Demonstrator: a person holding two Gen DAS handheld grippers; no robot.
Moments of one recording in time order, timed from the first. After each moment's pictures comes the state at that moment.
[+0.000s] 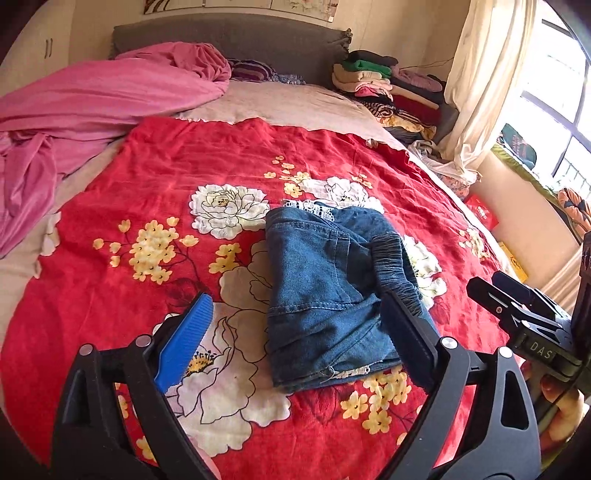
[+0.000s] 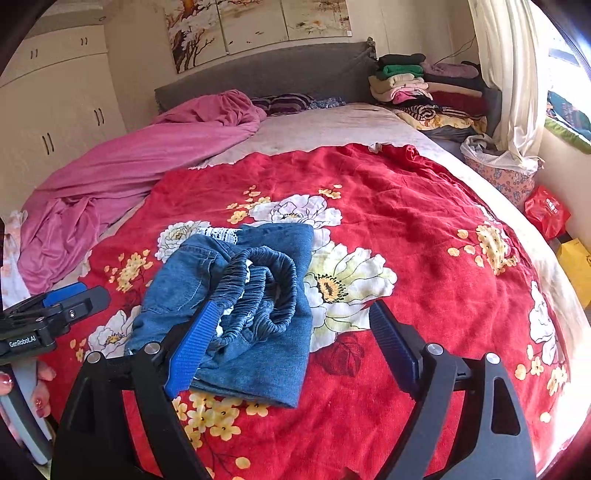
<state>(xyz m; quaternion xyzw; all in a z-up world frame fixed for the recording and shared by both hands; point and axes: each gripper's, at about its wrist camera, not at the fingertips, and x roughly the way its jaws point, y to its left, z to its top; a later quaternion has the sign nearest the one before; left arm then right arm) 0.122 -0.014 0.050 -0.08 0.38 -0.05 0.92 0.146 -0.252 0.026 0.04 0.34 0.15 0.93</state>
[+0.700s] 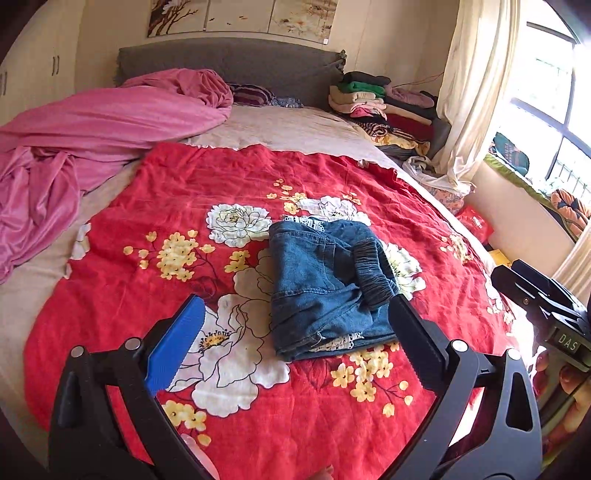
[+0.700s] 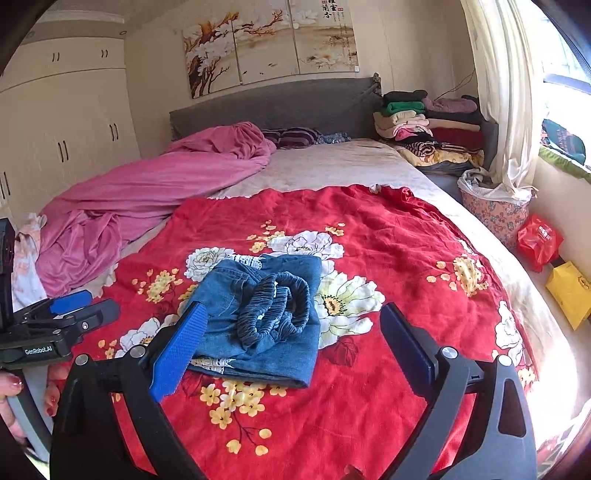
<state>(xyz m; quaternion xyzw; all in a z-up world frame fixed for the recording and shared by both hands) 0.063 -0.015 0.083 -0.07 0.34 -0.04 0.94 0.078 -0.257 0.077 0.03 0.28 0.16 0.95</state>
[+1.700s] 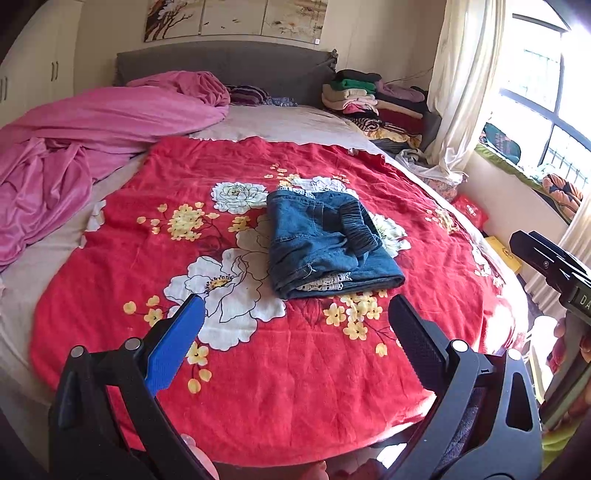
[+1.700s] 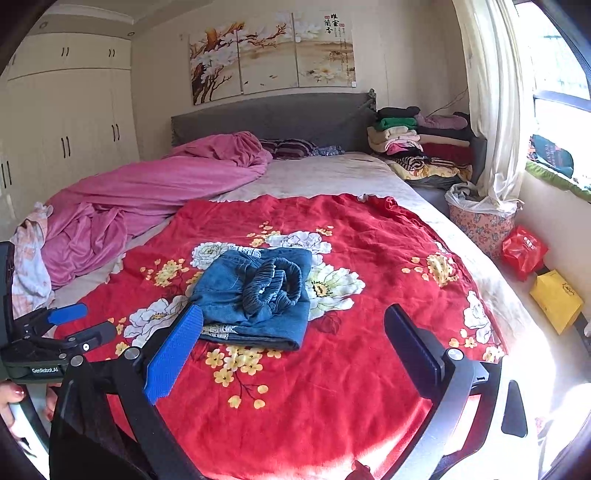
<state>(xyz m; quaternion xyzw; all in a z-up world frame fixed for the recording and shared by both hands) -0.009 -0.022 0.067 -0.06 0.34 -0.05 0.94 0.006 -0.272 0.084 0.02 0.26 0.13 0.96</state>
